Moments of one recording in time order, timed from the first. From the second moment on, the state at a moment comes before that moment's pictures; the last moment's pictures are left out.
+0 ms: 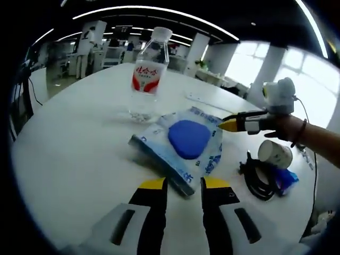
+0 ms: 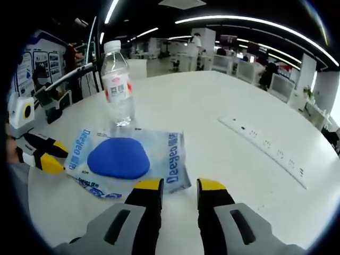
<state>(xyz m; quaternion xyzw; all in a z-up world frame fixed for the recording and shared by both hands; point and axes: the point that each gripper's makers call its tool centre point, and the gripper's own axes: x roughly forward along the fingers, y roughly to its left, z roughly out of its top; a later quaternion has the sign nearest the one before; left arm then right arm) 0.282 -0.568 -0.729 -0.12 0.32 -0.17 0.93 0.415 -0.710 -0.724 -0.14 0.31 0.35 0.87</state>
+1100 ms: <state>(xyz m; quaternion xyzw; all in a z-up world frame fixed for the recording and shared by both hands) 0.286 -0.557 -0.732 -0.16 0.33 -0.14 0.92 0.400 -0.717 -0.717 -0.07 0.34 0.34 0.87</state>
